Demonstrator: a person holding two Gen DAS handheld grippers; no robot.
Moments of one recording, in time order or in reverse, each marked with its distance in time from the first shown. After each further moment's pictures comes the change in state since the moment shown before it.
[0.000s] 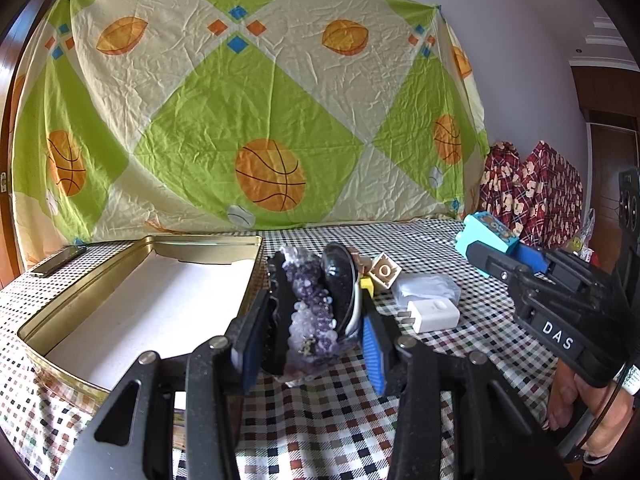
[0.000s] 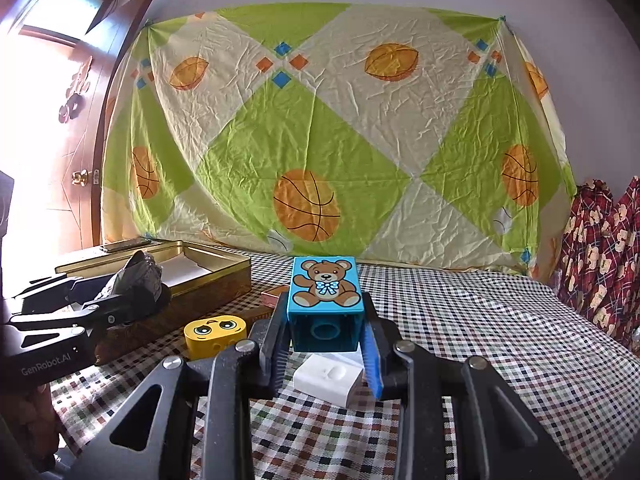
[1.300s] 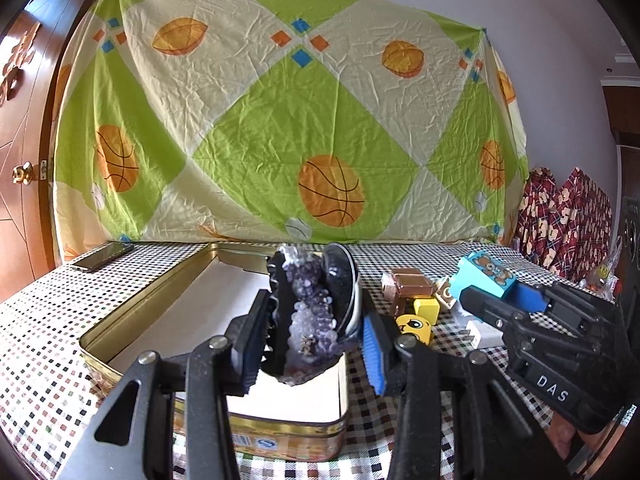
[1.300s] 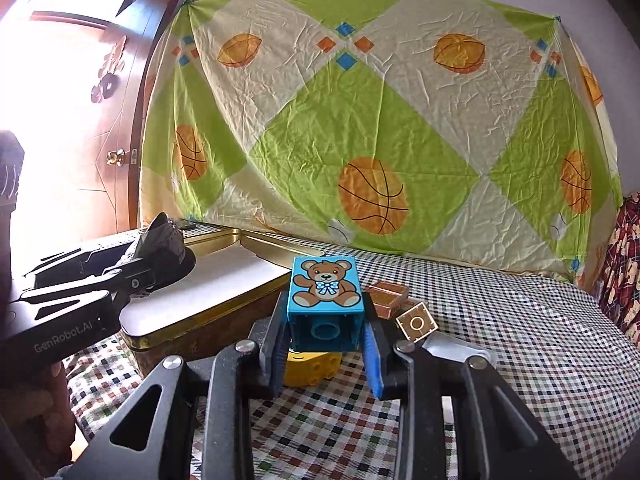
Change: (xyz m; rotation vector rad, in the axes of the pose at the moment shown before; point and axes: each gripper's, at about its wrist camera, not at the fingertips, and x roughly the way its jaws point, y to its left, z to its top) left arm -0.020 0.060 0.008 -0.077 -0.044 0.124; right arm 0.028 0.067 0.012 -0.038 0.076 0.144
